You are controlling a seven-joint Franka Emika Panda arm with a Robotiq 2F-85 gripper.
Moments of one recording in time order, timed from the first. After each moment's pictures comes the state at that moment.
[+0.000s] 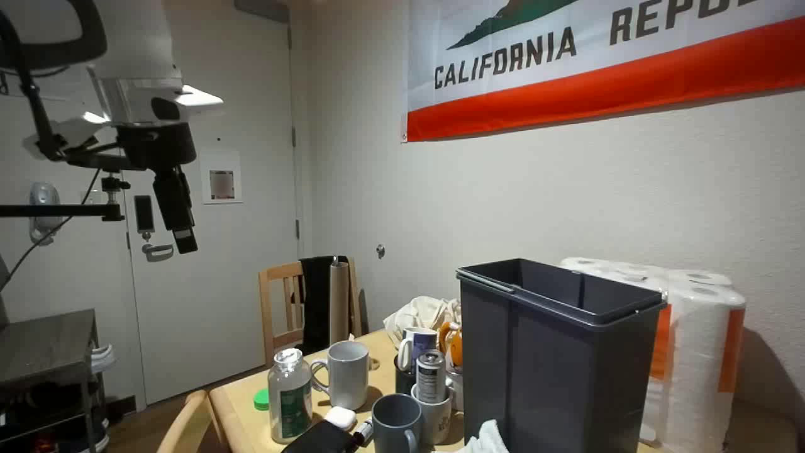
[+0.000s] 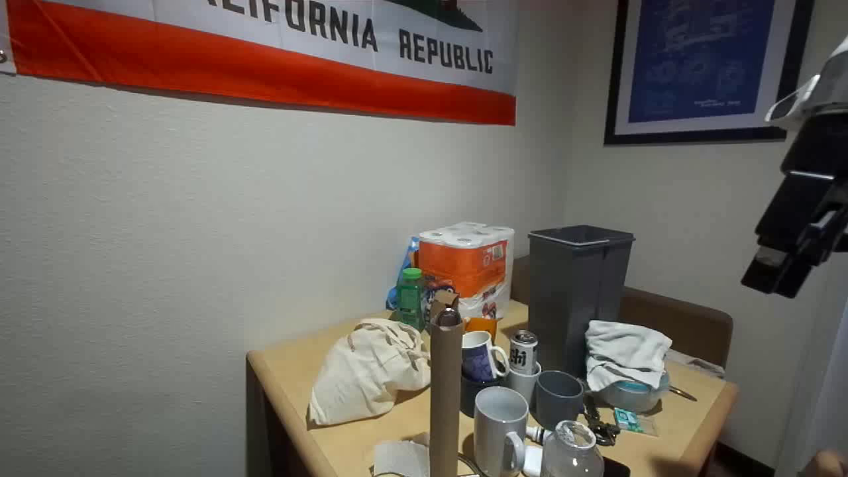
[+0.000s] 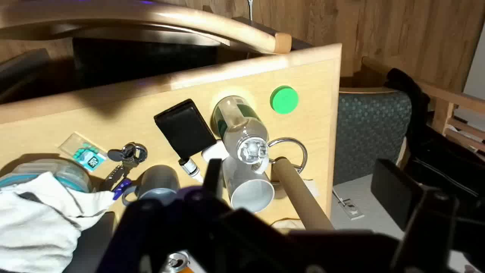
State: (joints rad) arm 0.10 -0.97 0.07 -2.59 0.27 1.86 0.20
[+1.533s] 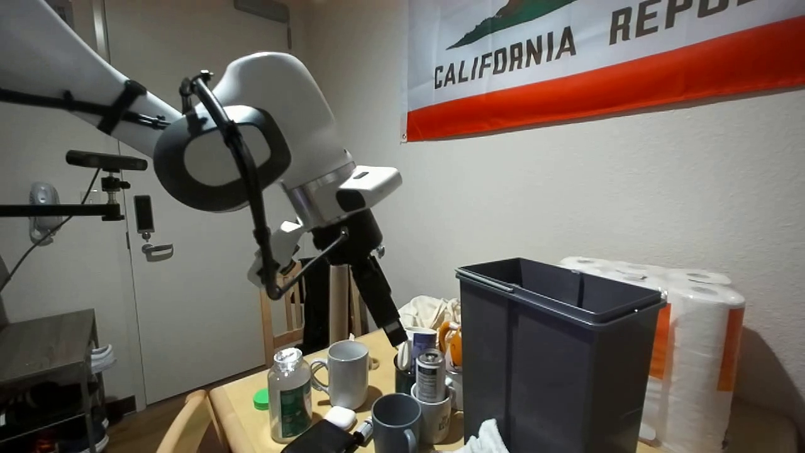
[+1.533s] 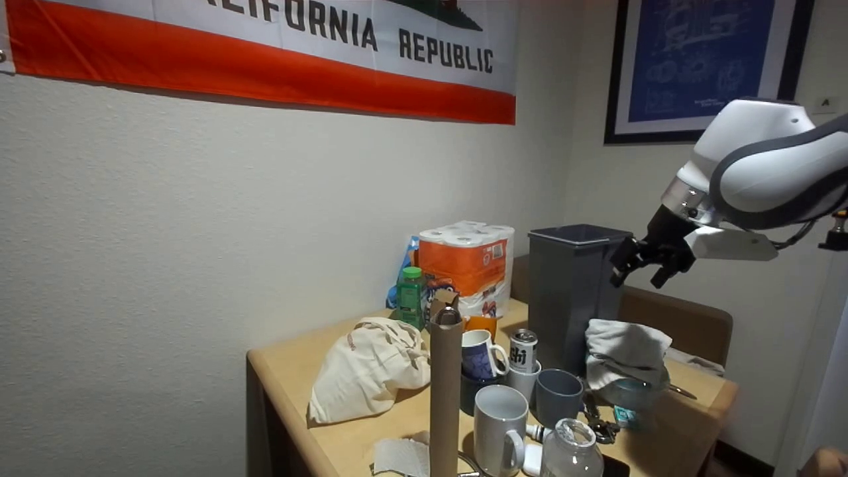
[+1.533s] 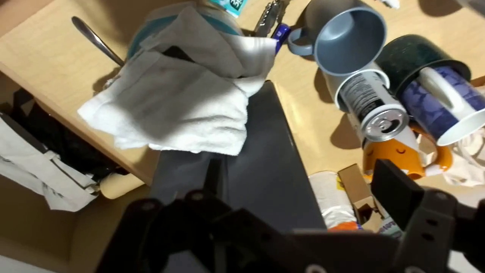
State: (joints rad) arm -0.24 -0.36 0.00 -2.54 -0.03 2.64 0.23
